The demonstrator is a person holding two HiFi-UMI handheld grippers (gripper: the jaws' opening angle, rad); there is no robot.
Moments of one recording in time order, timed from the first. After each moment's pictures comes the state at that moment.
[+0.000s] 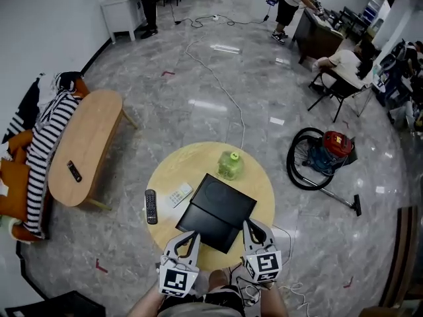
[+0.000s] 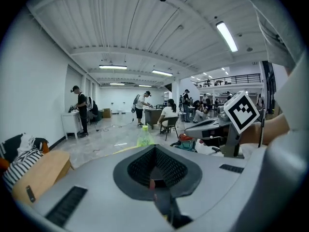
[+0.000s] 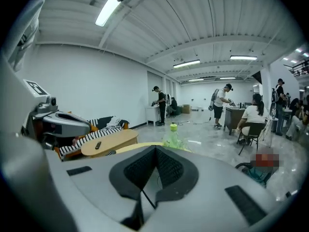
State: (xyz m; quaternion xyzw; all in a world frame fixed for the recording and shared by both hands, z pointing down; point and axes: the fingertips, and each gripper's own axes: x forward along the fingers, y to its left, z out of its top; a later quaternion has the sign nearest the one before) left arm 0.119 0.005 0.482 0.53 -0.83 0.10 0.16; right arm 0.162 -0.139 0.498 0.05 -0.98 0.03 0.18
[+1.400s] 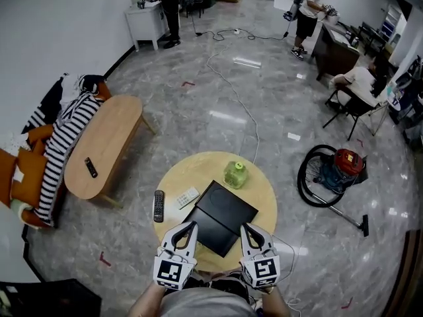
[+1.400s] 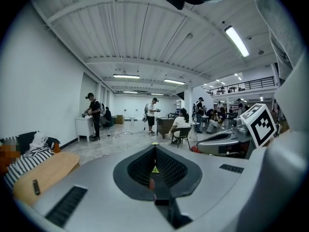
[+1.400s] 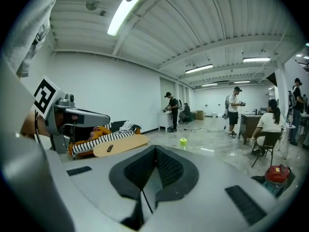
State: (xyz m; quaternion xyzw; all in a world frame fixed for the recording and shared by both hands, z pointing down) left arm 0.108 -0.012 0.421 0.47 -0.87 0.07 0.12; right arm 0.168 -0.138 0.455 -0.03 -0.99 0.01 0.14
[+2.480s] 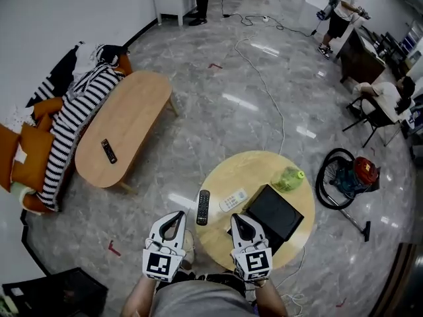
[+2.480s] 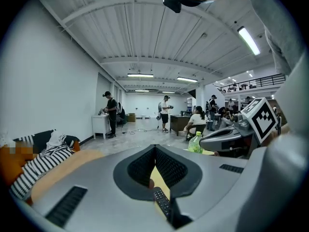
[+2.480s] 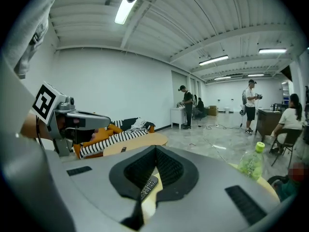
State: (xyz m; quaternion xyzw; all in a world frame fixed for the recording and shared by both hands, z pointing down) left arm -0.053 0.204 0.451 0.41 -0.90 0.06 0.14; right arm -0.004 0.069 0.475 -0.09 -0.98 0.01 0.17
